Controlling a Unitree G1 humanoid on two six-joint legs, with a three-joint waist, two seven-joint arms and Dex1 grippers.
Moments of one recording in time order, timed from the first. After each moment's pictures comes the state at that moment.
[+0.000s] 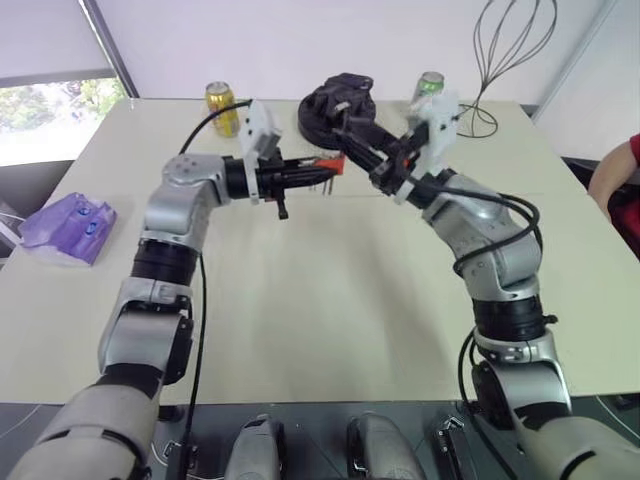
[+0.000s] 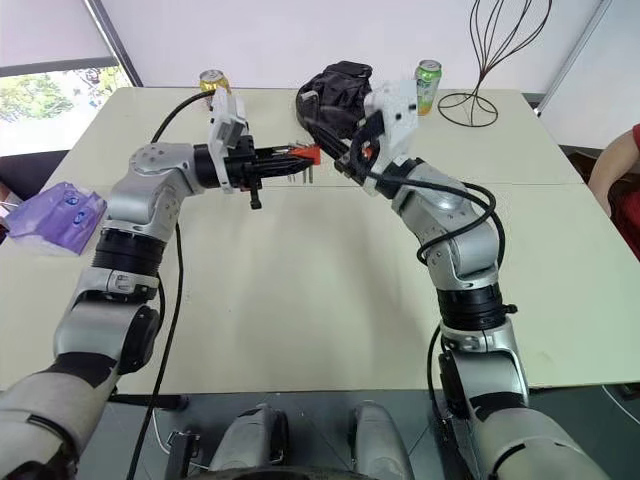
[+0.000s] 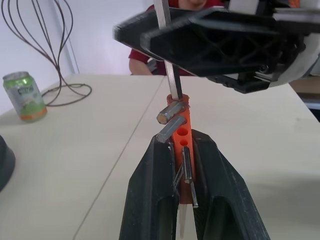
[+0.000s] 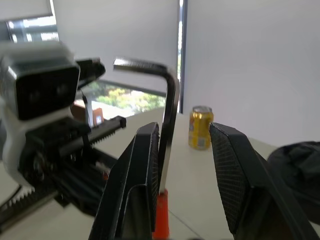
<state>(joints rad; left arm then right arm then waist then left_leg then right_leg) -1.02 0.38 -0.04 0.47 -0.34 0.26 -1.21 -0.80 -0.28 -0.03 -0.09 0.51 0.49 0.45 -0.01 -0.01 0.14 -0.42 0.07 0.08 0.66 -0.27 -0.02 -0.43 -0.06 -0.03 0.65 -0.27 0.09</state>
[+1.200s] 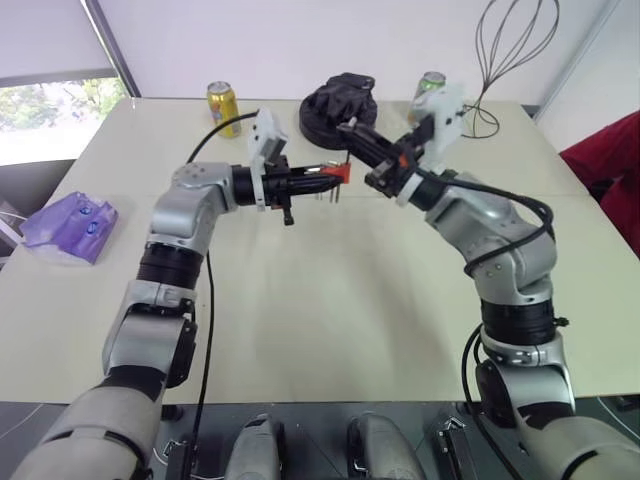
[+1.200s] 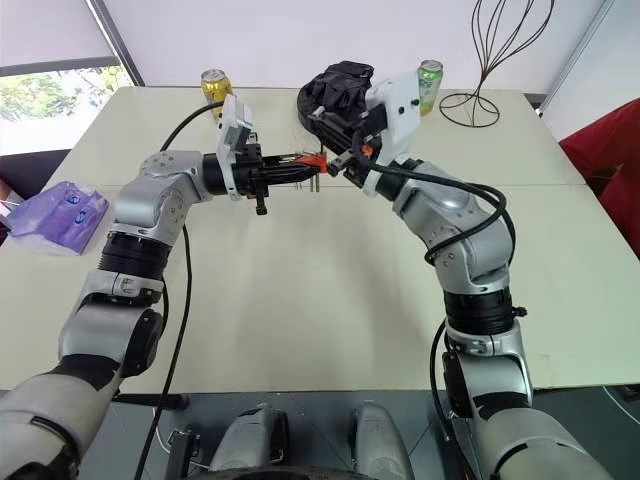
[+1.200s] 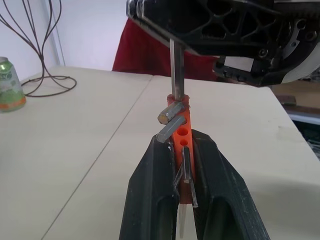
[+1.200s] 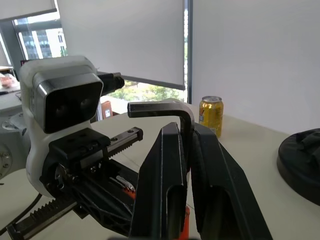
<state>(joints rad) -0.99 0.37 -0.05 0.45 -0.38 0.34 -1.21 -0.77 -0.34 -0.01 -0.19 0.56 0.62 0.42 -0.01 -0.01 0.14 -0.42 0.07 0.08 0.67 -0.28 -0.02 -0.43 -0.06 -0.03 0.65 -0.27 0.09</state>
